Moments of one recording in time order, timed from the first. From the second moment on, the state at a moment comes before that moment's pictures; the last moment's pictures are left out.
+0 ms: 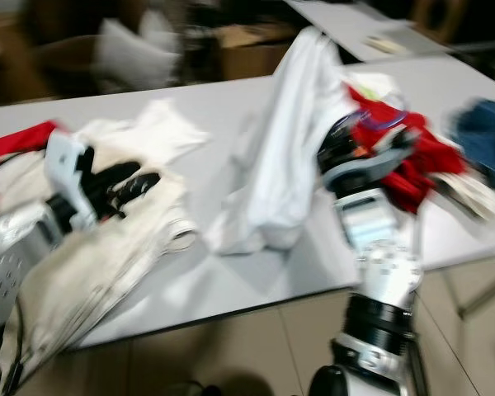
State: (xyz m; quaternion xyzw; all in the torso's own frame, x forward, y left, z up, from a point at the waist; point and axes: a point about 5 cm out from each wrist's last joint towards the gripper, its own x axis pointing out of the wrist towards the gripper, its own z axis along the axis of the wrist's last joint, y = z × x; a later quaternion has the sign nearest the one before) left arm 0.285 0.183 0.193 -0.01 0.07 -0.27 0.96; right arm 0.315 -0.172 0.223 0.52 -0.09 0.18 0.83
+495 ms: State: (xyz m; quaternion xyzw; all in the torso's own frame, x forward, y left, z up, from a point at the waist) left arm 0.260 0.168 0.163 -0.02 0.06 -0.19 0.98; right arm 0.284 -0.185 0.215 0.49 -0.06 0.17 0.85
